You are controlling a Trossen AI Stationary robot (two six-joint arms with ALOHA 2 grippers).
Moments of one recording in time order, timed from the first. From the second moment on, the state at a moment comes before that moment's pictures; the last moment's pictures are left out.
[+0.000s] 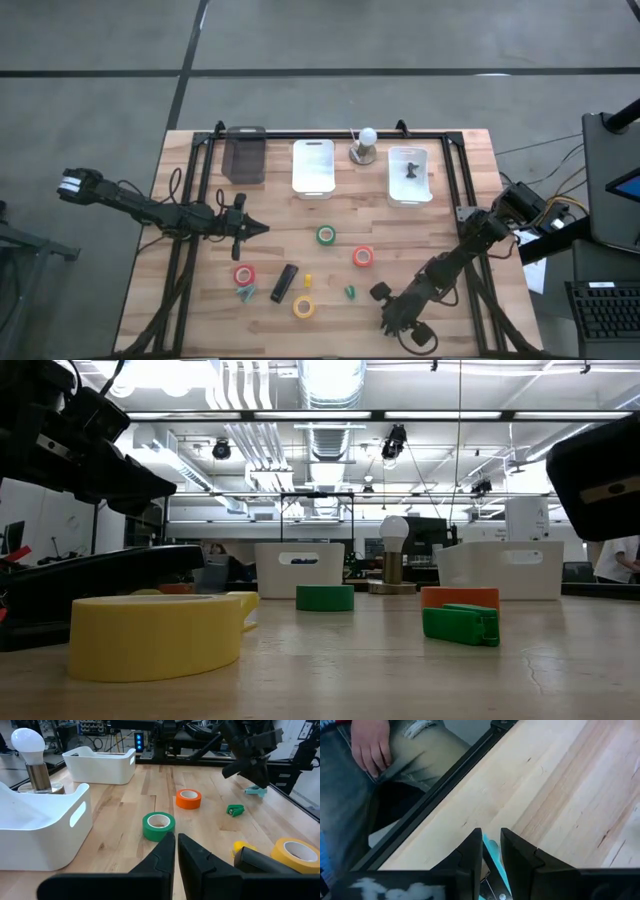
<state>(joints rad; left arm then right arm) -0.21 0.68 0.01 0.51 -0.21 -0.09 0.71 1.72 0.75 0.21 -0.13 0.15</state>
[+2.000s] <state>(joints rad) -0.21 0.67 0.01 0.50 -0.21 -0.09 0.66 1.74 0.77 0.24 -0.04 0.29</state>
